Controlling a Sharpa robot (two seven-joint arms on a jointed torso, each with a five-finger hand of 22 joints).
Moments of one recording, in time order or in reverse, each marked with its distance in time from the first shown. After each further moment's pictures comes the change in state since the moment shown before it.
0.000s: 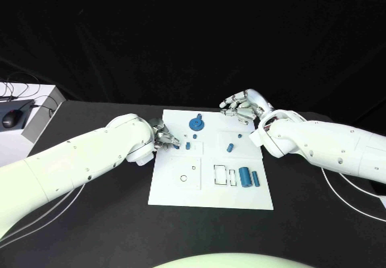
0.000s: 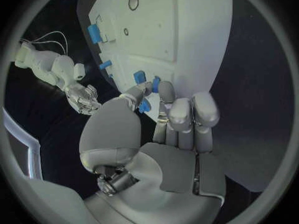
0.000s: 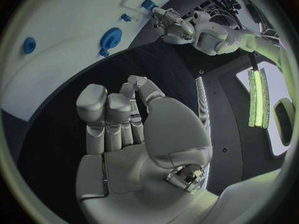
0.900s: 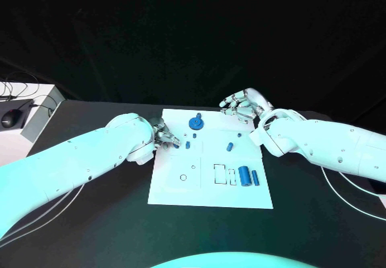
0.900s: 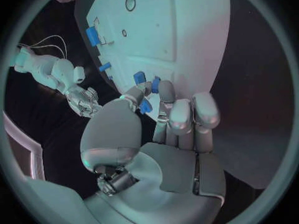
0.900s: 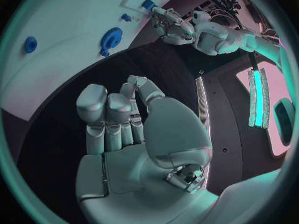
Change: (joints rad) left arm 0.000 0.004 -0.001 0.002 -0.035 0.006 0.007; left_hand 0.012 -0.012 -0.062 -0.062 0.012 0.019 0.009 -0.044 0.073 0.025 0.011 -0.022 0.009 0.010 0.010 0.022 0.021 0.000 0.004 0.004 0.012 0.007; right arm 0.000 -0.002 0.000 0.001 0.000 0.000 0.000; right_hand 0.000 0.000 0.001 -0.001 0.000 0.000 0.000 0.000 0.000 0.000 0.000 0.000 0.000 0.000 0.000 0.000 0.001 0.000 0.000 0.000 0.000 0.001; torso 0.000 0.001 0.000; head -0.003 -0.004
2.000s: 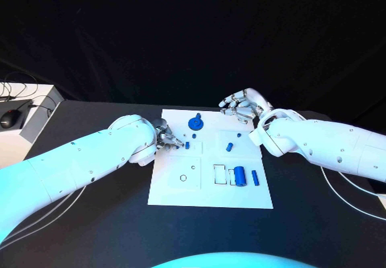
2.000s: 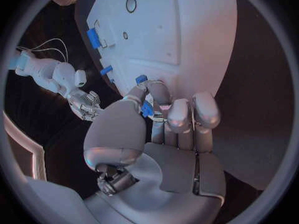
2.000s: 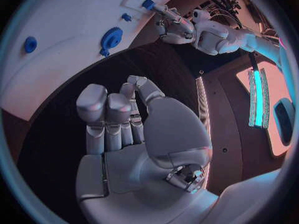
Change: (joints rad) left arm -0.005 0.012 -0.003 -0.003 -0.013 0.008 0.014; left_hand 0.051 0.062 -0.244 0.032 -0.023 0.154 -0.108 -0.009 0.166 0.074 -0.065 0.000 0.003 -0.005 -0.004 0.005 0.001 -0.007 0.000 0.000 0.003 -0.005; right arm 0.000 -0.001 0.000 0.001 0.000 0.000 0.000; right_hand 0.000 0.000 0.003 -0.003 0.000 0.001 -0.002 0.000 0.002 0.000 0.000 0.000 0.000 0.000 0.000 0.000 0.000 0.000 0.000 0.000 0.000 -0.001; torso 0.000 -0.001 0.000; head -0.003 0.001
